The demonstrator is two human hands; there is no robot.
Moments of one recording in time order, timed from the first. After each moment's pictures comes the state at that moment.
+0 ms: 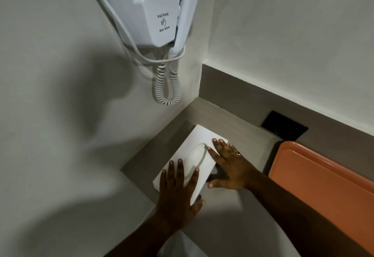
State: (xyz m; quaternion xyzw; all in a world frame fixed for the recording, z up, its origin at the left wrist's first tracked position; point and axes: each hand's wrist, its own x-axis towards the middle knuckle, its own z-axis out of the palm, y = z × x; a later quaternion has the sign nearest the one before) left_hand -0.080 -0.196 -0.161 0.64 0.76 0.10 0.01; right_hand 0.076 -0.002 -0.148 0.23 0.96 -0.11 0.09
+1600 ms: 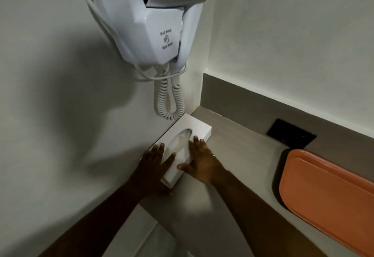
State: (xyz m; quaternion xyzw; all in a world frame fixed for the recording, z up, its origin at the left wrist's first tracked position) left_hand -0.227 -0.146 -0.133 0.71 0.70 -0.05 0.04; right_hand -0.048 -0.018 -0.140 0.36 0.90 -0.26 0.00
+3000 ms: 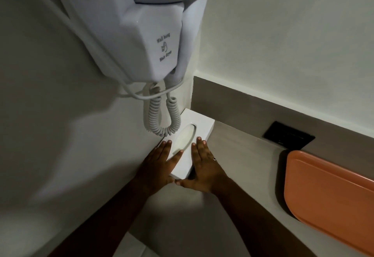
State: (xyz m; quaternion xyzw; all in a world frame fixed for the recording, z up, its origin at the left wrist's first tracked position) left_hand -0.244 -0.063 -0.141 0.76 0.65 -0.04 0.01; right_hand -0.058 0.007 -0.159 0.40 0.90 -0.19 -0.01
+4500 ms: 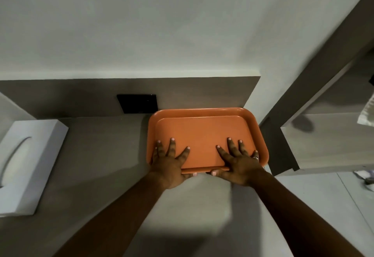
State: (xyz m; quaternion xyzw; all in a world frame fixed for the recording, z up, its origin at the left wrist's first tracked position) left_hand 0.164 0.004 -0.200 0.83 0.51 -0.17 0.15; right_hand 0.426 -0.051 -0.176 0.68 0.67 -0.26 0.16
